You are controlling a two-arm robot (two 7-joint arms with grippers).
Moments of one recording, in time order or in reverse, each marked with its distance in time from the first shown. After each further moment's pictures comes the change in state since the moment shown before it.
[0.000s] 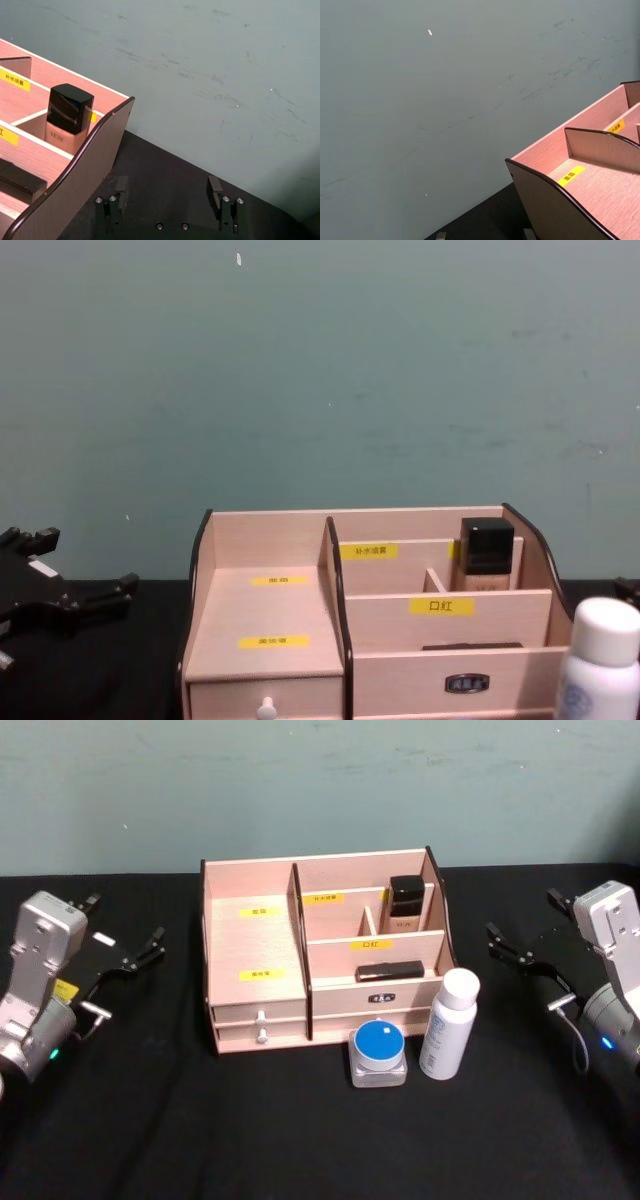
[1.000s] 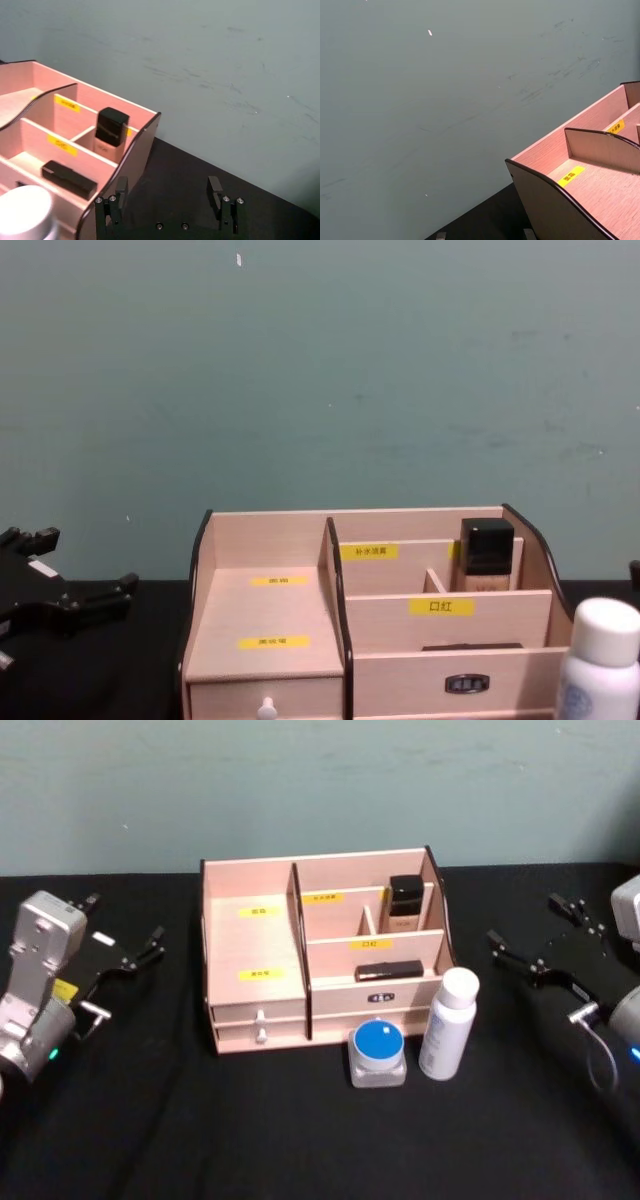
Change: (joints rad) left arm 0.000 0.000 0.000 0.000 0.000 0.000 0.000; right arm -0.155 0.085 0.114 -0.256 0.114 0.117 0.102
